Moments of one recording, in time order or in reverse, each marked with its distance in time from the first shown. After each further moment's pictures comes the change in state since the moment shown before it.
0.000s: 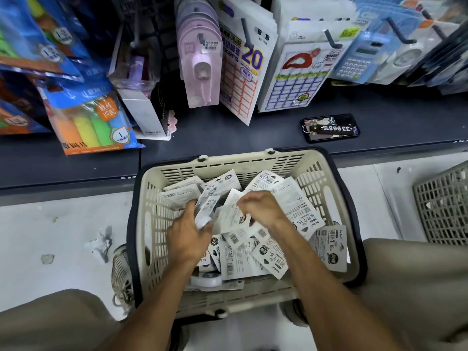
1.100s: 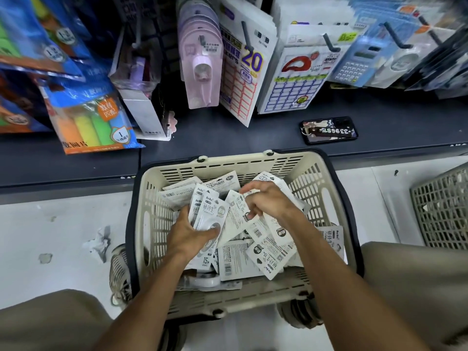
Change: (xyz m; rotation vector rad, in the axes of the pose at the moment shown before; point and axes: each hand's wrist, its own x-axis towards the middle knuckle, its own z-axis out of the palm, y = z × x) left_hand 0.012 -0.018 0.007 -0.417 -0.166 -0.222; right_hand 0.014 -0.006 -0.028 -0.038 -0.107 -0.071
